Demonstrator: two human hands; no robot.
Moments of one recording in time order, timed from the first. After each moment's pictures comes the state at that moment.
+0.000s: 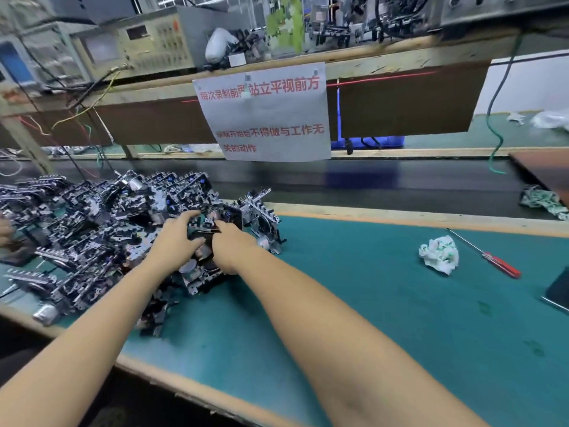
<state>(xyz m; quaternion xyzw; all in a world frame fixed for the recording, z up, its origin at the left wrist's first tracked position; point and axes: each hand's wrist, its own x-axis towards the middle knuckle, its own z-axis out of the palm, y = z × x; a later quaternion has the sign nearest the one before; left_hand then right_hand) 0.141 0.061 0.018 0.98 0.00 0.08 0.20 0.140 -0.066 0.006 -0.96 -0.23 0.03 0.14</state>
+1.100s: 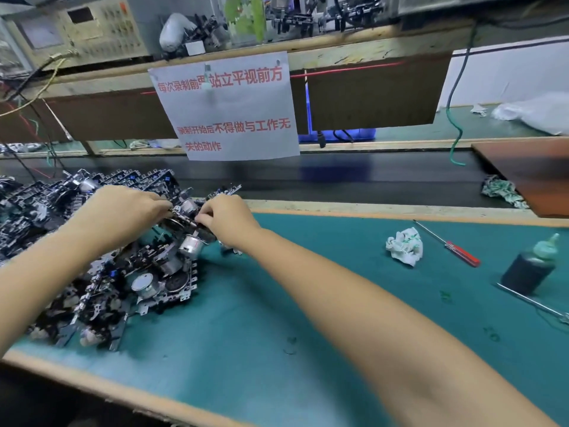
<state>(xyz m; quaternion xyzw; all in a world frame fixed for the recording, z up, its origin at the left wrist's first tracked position) 0.138 0.048 0.086 0.89 -0.30 0.19 -0.29 0.142 -0.125 0.032 -0.91 -0.17 -0.08 0.36</state>
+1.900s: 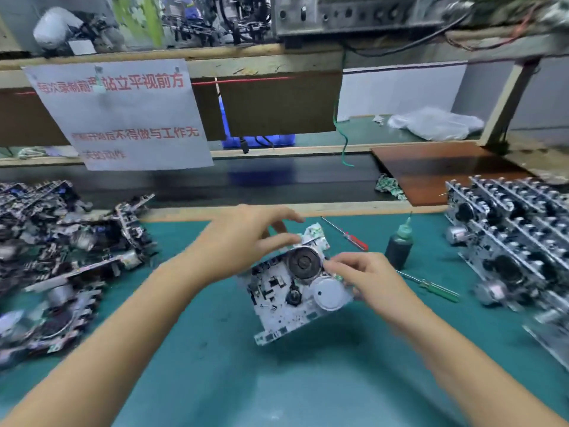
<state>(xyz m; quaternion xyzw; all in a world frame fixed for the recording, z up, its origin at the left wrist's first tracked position) 0.042 -0.196 0.065 0.87 -0.44 0.00 0.20 -0.069 -0.368 0.004 -0.77 0.07 -0.08 0.63</state>
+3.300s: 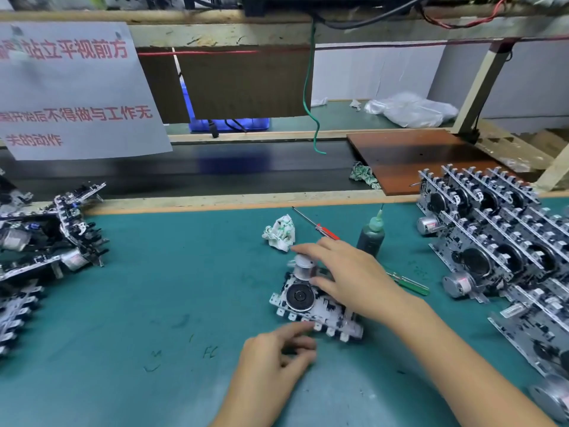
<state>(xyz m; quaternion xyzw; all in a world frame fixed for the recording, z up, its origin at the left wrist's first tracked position) -0.065 -0.230 -0.055 0.81 -0.22 -0.21 0.50 -0.052 -0.413 -0.022 -0.99 0.00 -0.06 0.14</state>
